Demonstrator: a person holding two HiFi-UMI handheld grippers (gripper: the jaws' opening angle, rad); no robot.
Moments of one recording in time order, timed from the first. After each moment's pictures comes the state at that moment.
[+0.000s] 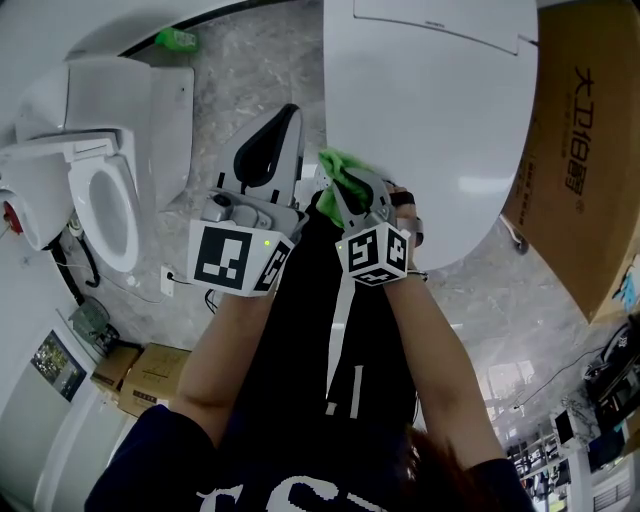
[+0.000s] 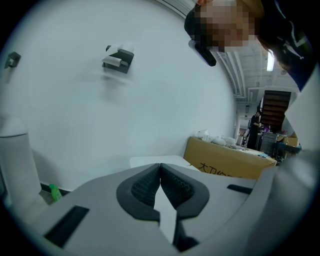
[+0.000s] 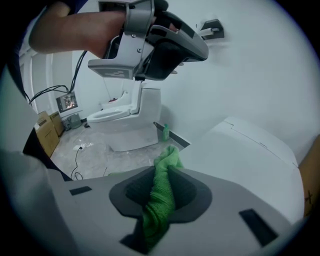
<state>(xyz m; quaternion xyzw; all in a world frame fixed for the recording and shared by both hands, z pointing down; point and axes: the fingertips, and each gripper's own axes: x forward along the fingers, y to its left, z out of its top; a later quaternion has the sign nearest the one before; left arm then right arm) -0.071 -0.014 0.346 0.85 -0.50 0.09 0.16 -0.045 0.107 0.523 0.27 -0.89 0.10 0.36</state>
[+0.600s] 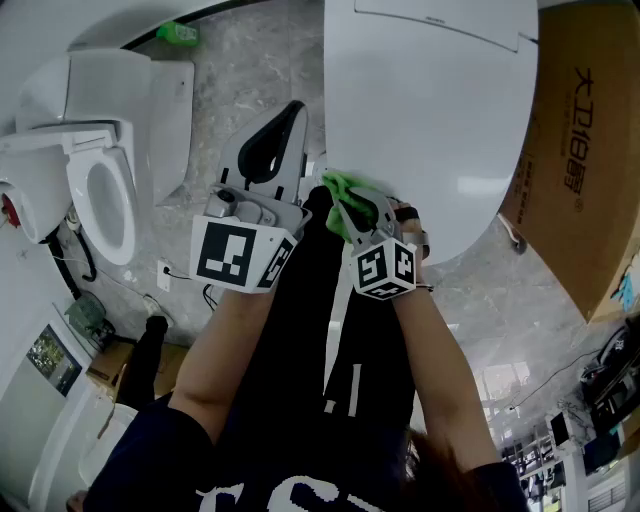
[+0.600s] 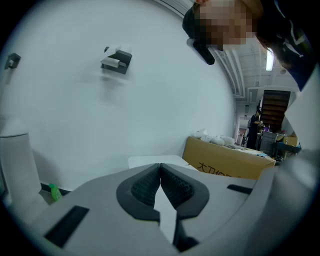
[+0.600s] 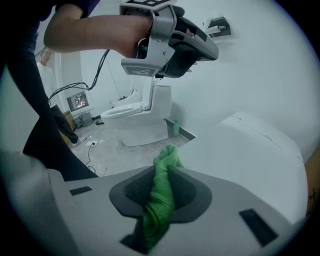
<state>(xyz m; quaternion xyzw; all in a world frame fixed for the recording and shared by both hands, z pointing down) -0.061 -0.004 0.346 0.85 -0.50 0.09 0.16 -0.028 0.160 0.526 0.22 -0.89 0.11 0.37</state>
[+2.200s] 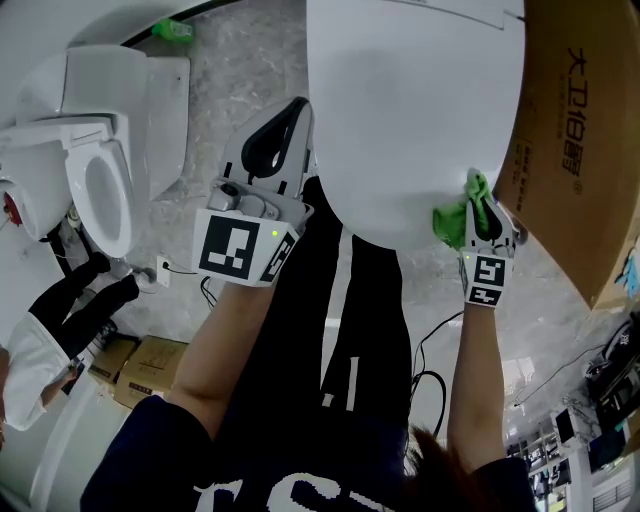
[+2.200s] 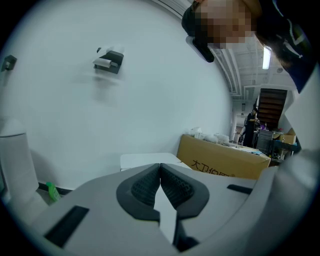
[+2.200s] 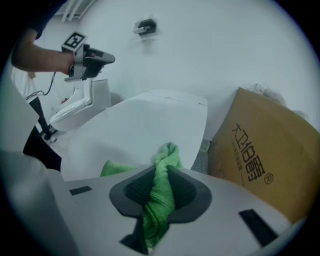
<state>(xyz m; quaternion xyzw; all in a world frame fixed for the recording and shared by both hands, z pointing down) -0.025 0.029 0.346 0.85 -0.49 0.10 0.16 0.259 0.178 0.533 0.49 -0.75 0.21 0.40</state>
